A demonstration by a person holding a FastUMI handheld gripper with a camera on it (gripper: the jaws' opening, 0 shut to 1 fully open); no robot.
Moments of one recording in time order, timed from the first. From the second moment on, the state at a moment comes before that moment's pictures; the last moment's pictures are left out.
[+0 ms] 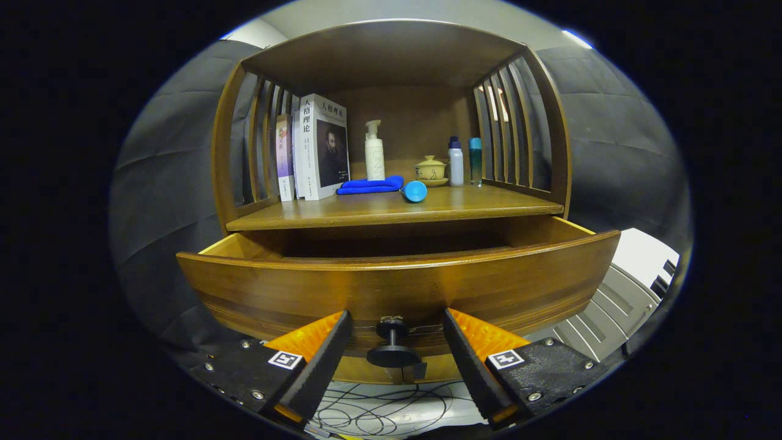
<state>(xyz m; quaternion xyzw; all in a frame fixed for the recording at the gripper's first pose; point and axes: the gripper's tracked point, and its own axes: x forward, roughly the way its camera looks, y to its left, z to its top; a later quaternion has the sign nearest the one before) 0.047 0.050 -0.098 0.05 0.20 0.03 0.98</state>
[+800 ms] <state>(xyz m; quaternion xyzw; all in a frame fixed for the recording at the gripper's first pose) 0.106 0.052 -0.105 0.05 0.19 0.03 0.98</state>
